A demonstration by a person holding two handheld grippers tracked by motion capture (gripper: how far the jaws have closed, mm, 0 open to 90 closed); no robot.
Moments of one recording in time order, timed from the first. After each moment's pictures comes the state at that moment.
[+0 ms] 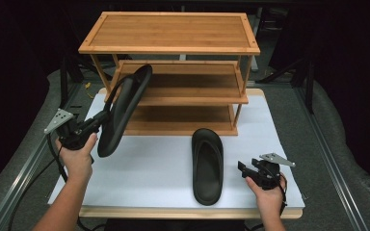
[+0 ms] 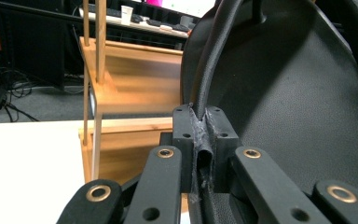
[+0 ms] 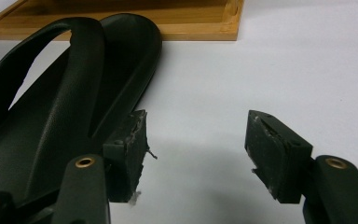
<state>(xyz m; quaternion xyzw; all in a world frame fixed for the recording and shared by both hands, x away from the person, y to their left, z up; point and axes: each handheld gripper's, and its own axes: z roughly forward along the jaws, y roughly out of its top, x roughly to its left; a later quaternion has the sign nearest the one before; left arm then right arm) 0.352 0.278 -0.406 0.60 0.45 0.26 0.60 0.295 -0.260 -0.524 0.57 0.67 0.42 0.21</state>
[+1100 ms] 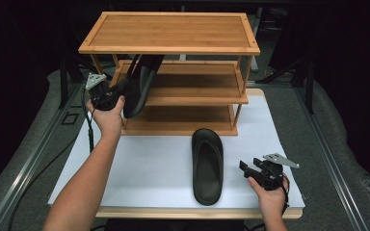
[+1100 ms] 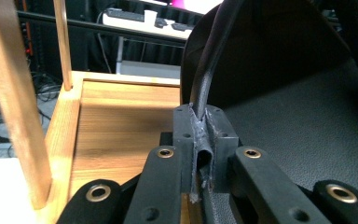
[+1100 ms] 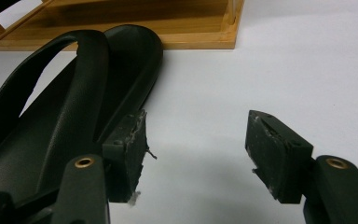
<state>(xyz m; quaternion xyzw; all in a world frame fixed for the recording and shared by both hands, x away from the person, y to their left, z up) 0.452 0.214 -0.381 0.59 0.49 0.30 0.57 0.291 -0.266 -0.520 0.57 0.66 0.44 0.21</state>
